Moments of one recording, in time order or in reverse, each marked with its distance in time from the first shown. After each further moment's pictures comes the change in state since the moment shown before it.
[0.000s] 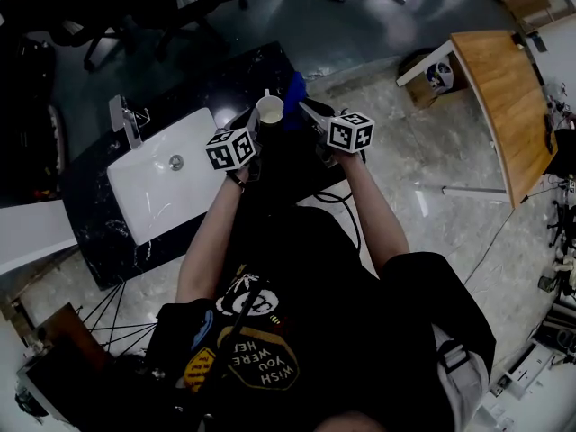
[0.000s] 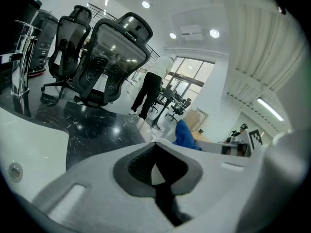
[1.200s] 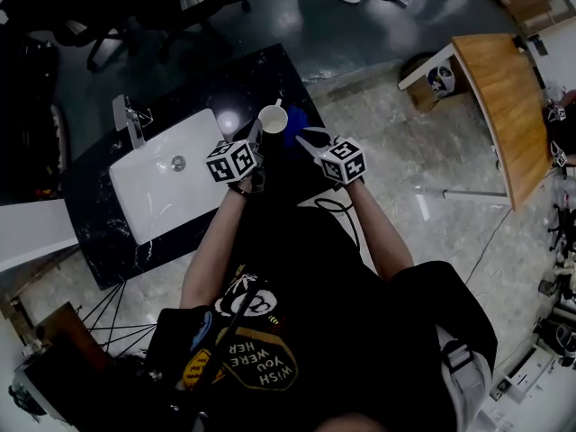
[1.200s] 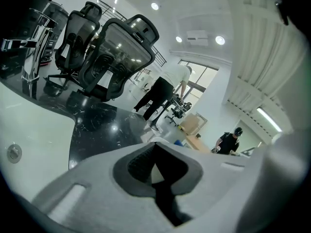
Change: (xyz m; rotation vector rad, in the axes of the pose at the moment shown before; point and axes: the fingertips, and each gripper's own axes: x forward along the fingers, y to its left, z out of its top) left arm -0.019 -0.004 -0.018 -0.086 -0.017 -0.021; right arm -0.022 0.034 -0.078 -0.278 0.209 0.004
